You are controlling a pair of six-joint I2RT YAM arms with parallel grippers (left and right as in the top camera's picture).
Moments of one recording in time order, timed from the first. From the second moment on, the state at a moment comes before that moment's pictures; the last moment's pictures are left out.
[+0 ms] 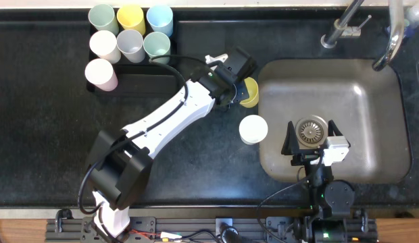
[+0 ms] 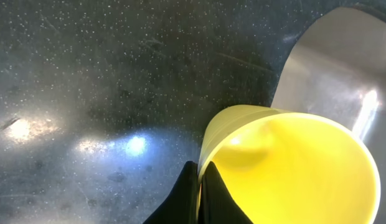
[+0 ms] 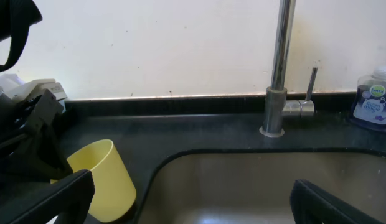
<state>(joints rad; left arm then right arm) -0.72 2.00 1.60 -0.74 -0.03 -1.02 0.01 0.01 0.02 -0.01 -0.06 0.10</state>
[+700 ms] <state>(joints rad) -0.11 1.70 1.64 -1.18 -0.04 -1.02 0.01 0.01 0.02 -0.01 -0.06 0.10</state>
